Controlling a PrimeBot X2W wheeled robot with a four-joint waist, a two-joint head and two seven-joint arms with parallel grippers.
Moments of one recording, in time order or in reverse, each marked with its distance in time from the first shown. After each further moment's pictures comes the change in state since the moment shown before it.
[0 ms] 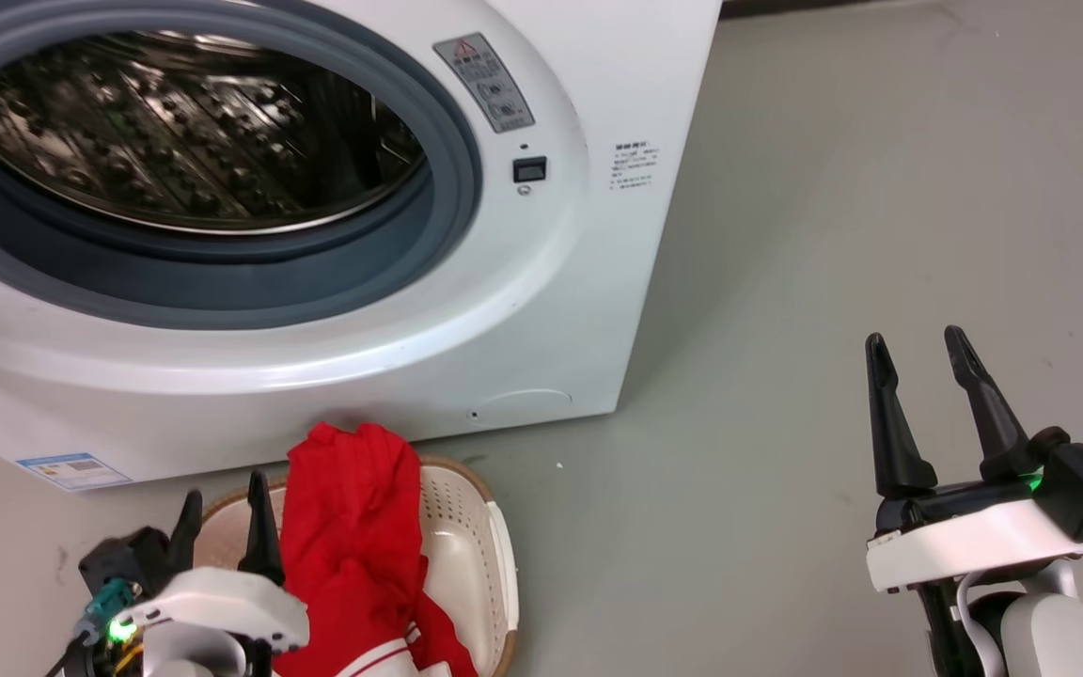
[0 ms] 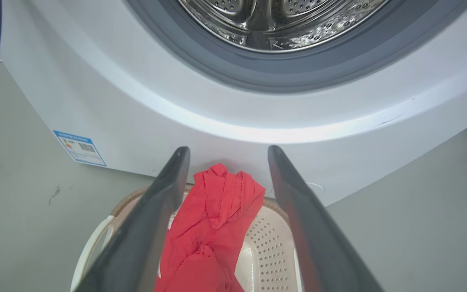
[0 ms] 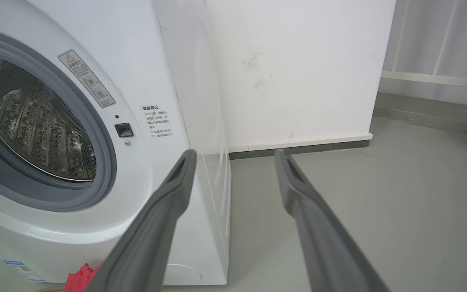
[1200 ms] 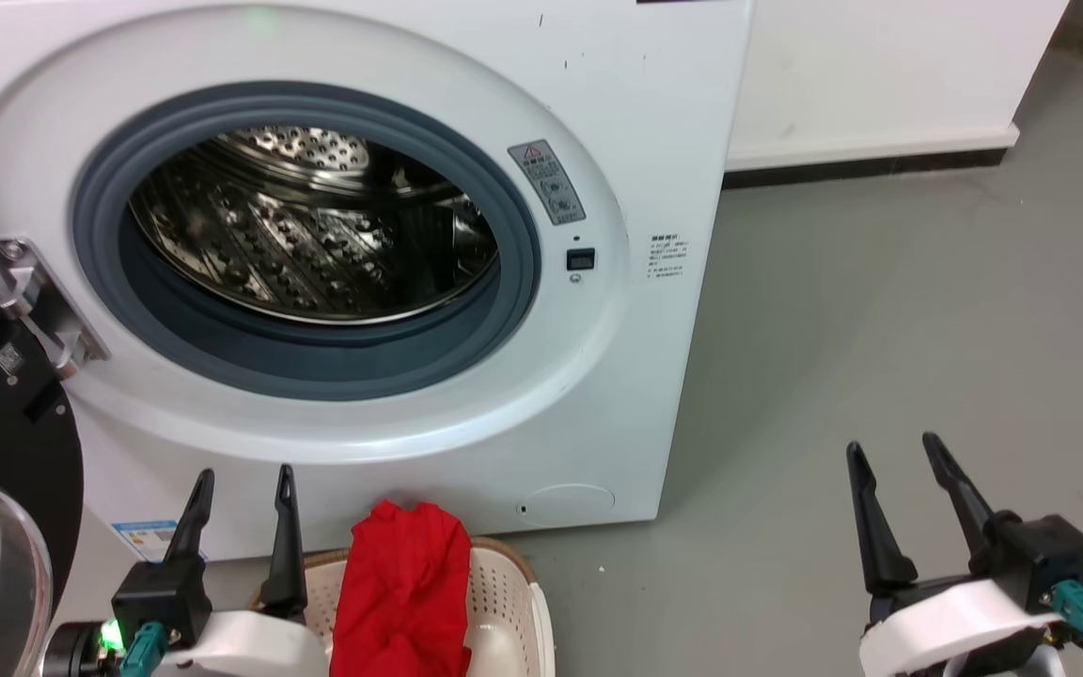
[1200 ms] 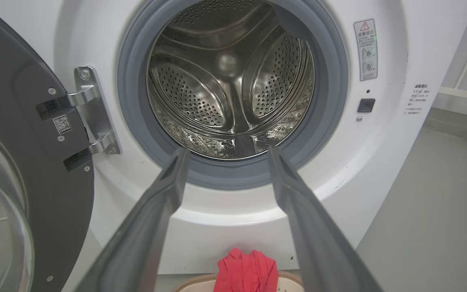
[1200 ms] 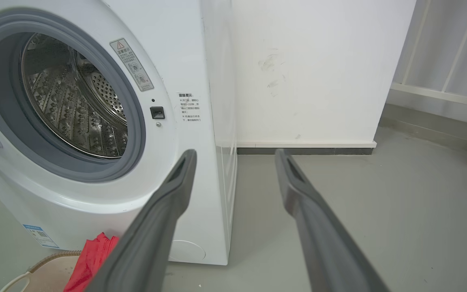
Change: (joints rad) left arm 0.224 -0.003 -0.119 -0.498 0.192 0.063 0.061; right arm 0.139 0.000 -0.002 0.011 -0.096 0.000 0.046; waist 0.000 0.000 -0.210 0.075
